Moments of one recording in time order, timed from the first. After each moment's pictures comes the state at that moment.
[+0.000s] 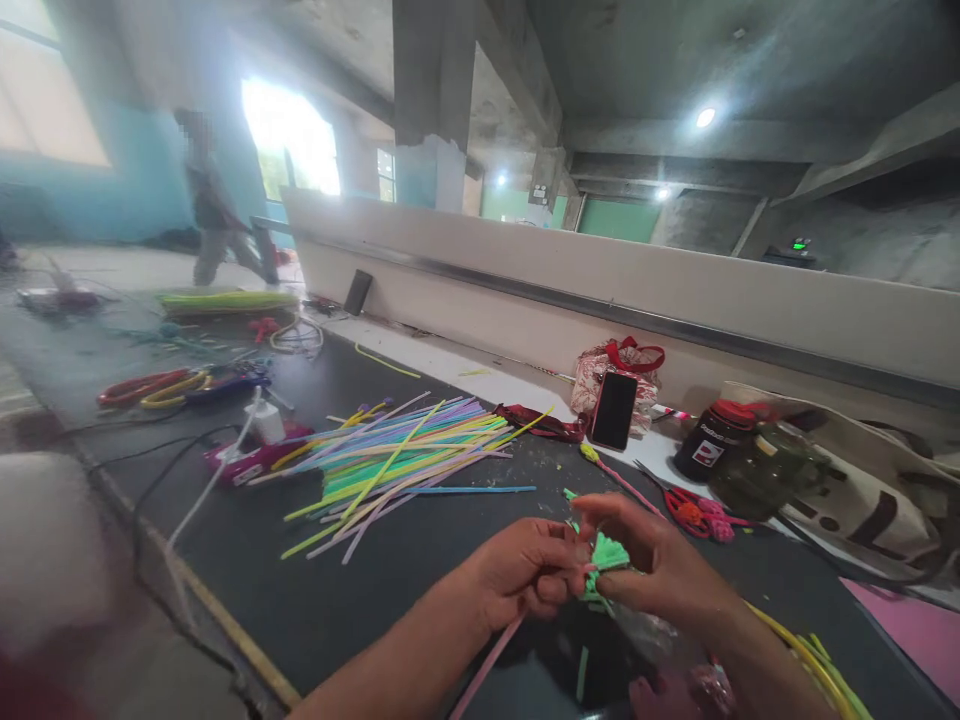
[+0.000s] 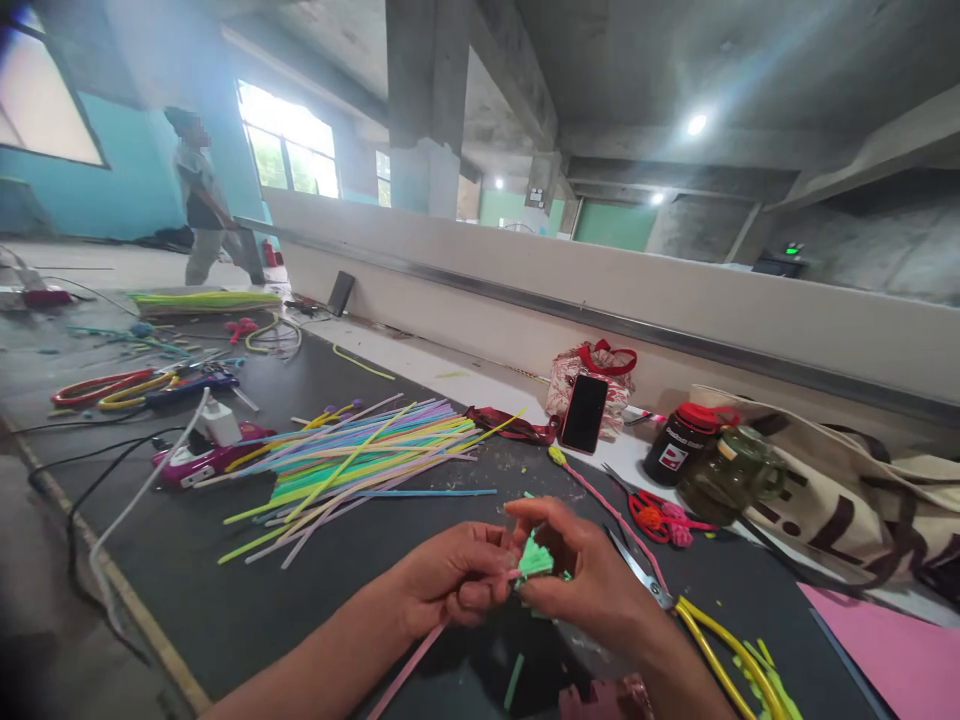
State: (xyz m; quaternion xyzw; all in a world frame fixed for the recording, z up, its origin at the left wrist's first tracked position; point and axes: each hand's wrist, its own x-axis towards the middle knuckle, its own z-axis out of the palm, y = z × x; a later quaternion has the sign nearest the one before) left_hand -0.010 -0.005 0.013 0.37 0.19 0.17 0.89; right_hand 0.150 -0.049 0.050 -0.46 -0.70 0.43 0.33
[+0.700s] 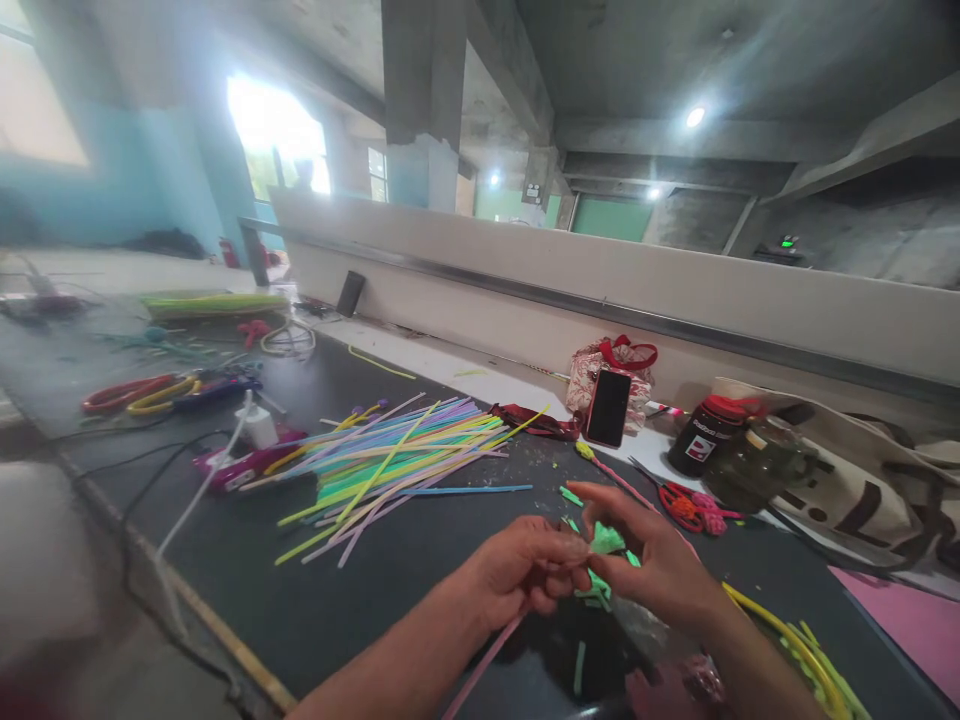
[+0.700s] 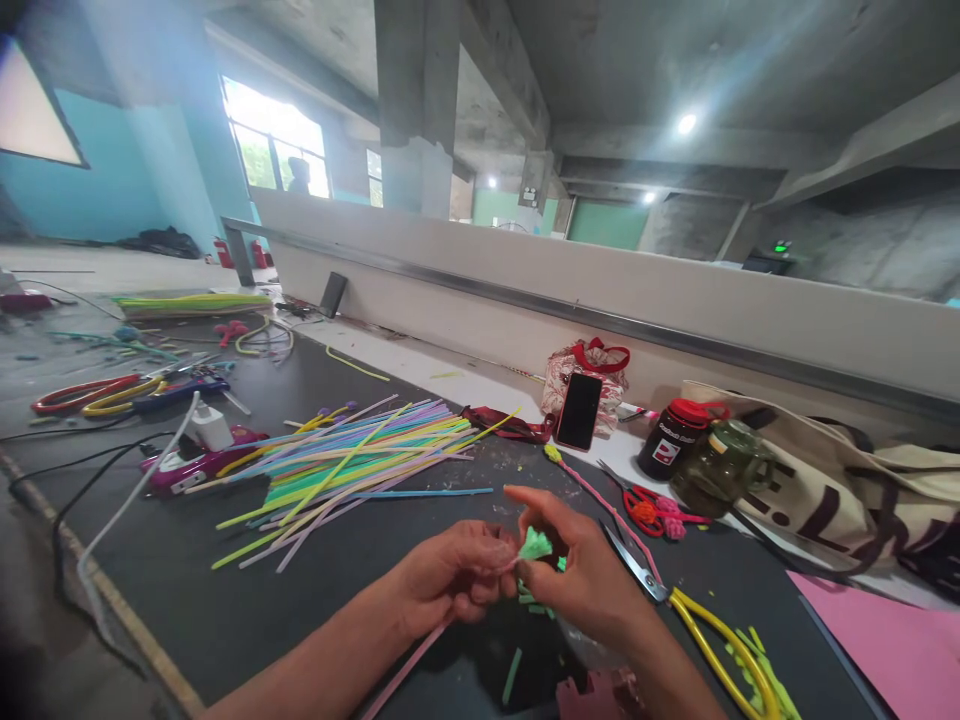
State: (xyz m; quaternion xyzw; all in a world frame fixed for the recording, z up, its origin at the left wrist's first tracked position) left_hand -0.009 -0.007 0.012 0.37 0.21 0.19 0.89; right_hand 0.147 -0.050 0.052 -0.52 -0.73 0.31 0.31
